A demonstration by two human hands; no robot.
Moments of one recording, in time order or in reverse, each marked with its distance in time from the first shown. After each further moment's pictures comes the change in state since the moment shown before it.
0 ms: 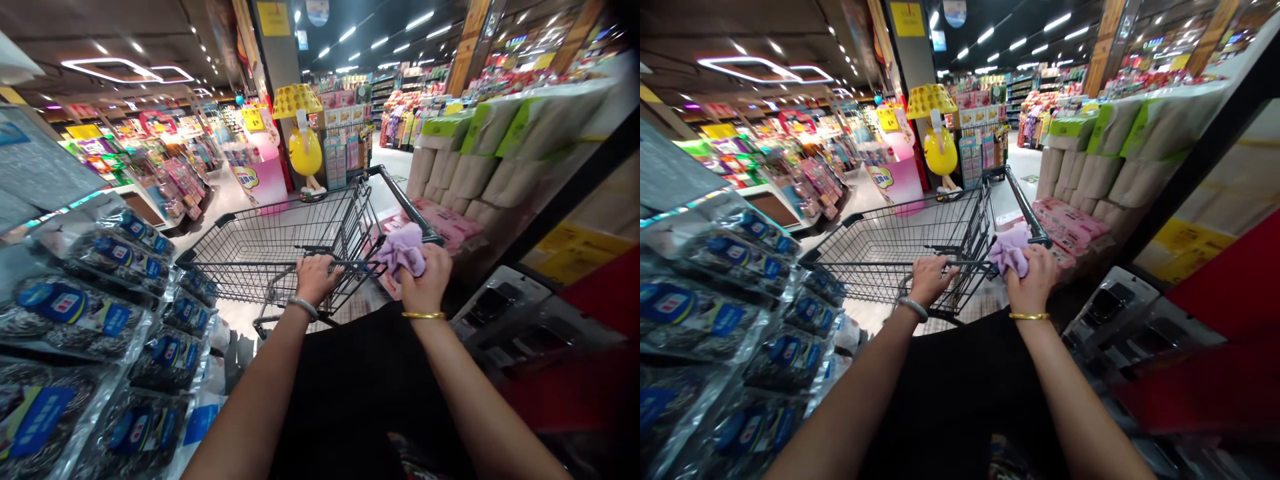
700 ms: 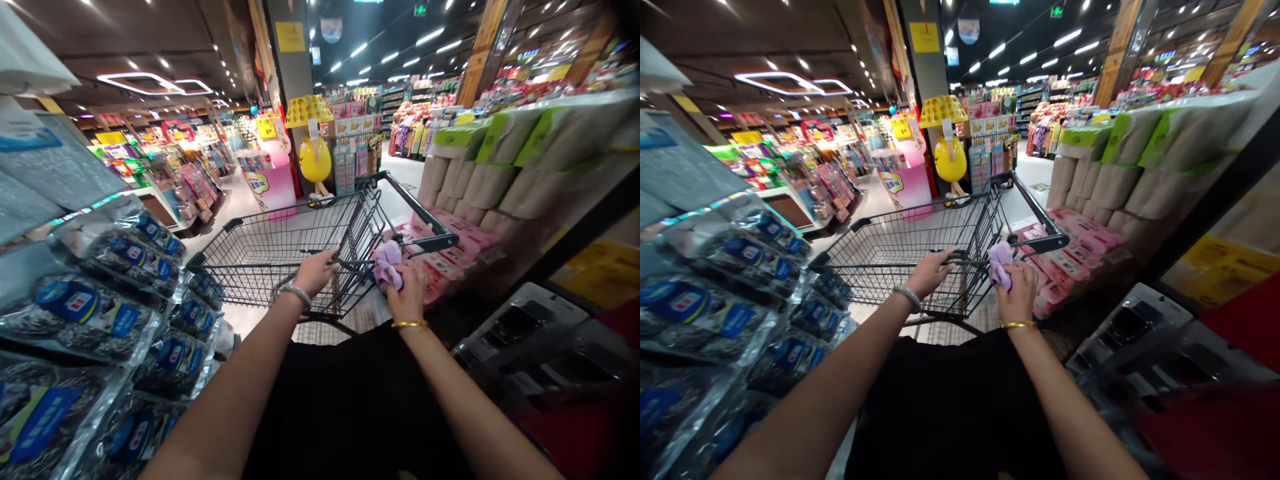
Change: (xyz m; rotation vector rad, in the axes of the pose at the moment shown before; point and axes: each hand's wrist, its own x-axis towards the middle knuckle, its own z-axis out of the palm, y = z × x) left_hand 0.033 -0.036 -0.013 -0.070 -0.118 0.101; right_hand -0.043 0.010 0.058 0.045 -0.175 0.057
